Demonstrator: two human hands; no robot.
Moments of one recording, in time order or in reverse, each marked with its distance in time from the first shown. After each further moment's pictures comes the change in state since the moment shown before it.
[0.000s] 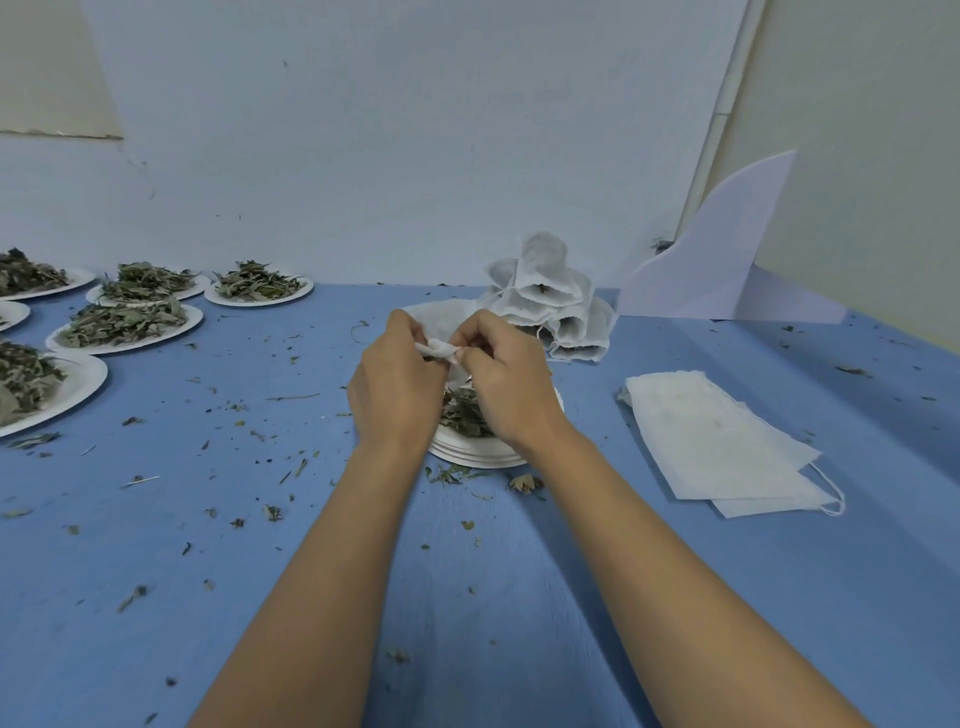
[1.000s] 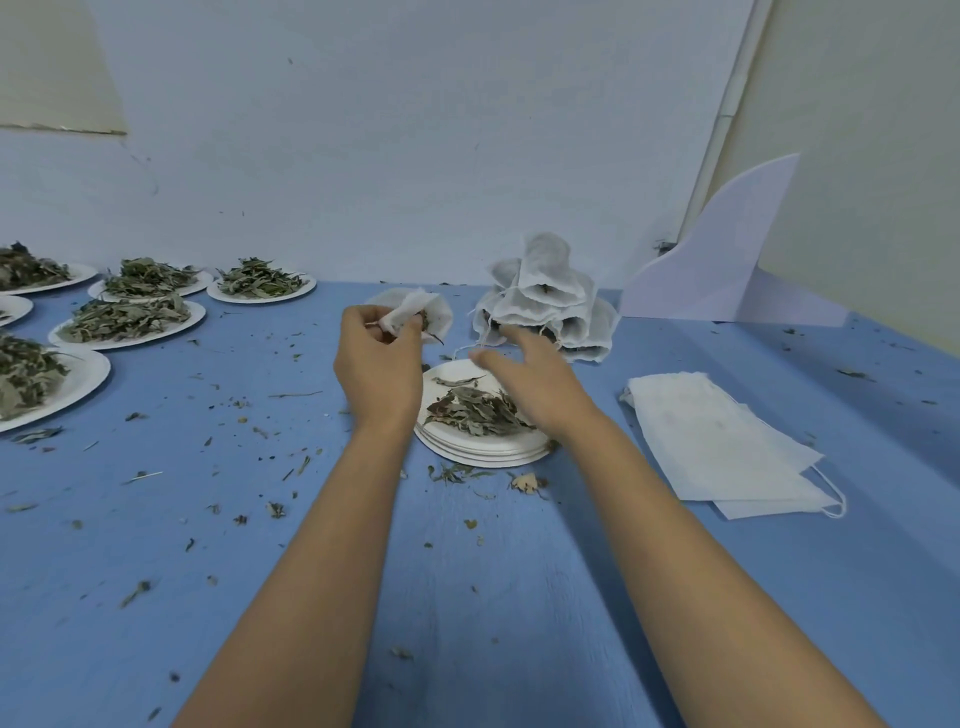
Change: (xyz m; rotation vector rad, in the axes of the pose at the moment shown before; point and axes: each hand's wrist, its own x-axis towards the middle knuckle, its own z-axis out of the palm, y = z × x) left_hand 0.013 -0.002 -0.002 -0.570 0.148 -0.252; right_hand 0.009 0.022 -0.022 -0.243 -0.155 0.371
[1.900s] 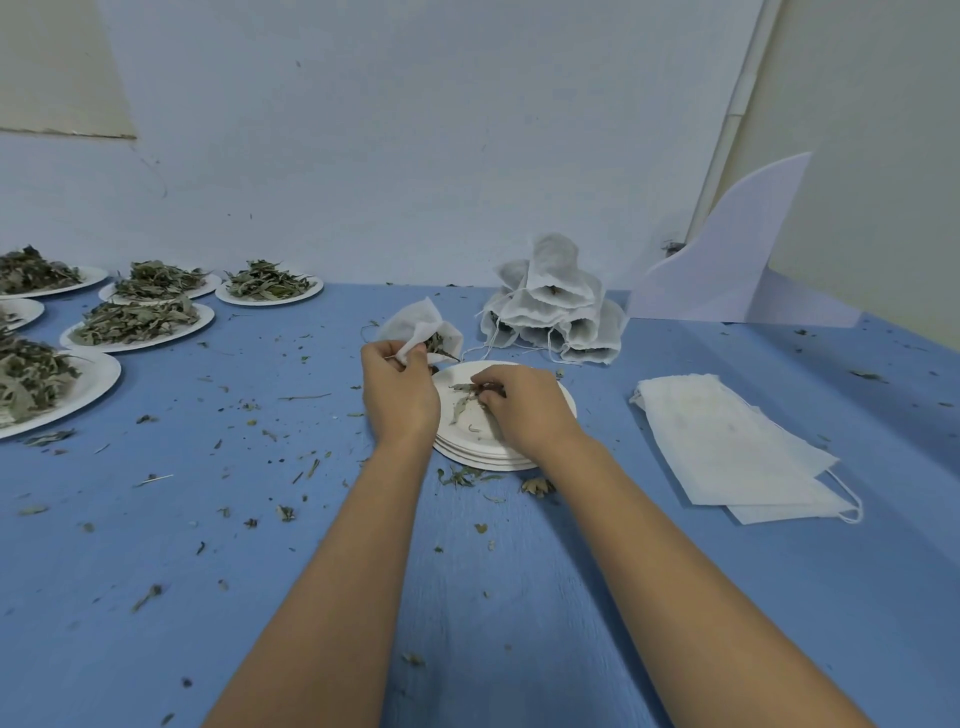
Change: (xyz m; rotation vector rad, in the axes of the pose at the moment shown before) left_hand -0.003 -0.027 0.011 -0.101 -0.054 -0.231; right_hand 0.005 0.011 0.026 -0.376 -0.030 -0.112
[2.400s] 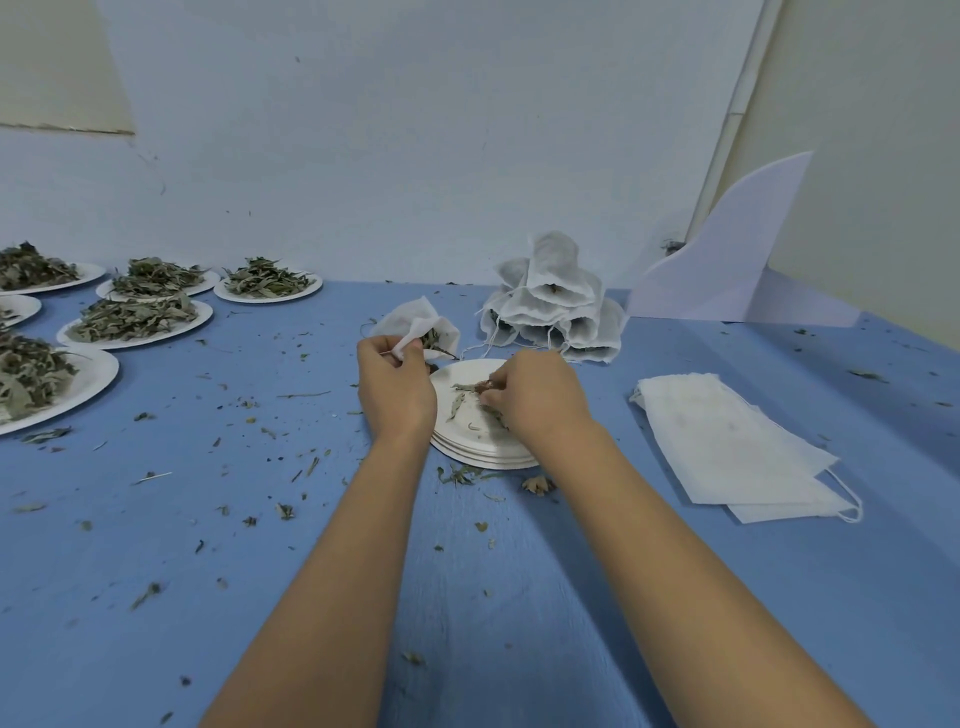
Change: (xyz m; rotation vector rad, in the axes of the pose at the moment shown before) left_hand -0.001 0.003 -0.002 0.003 0.020 0.041; right_hand -0.004 -0.018 -0.019 -0.252 0.004 0.136
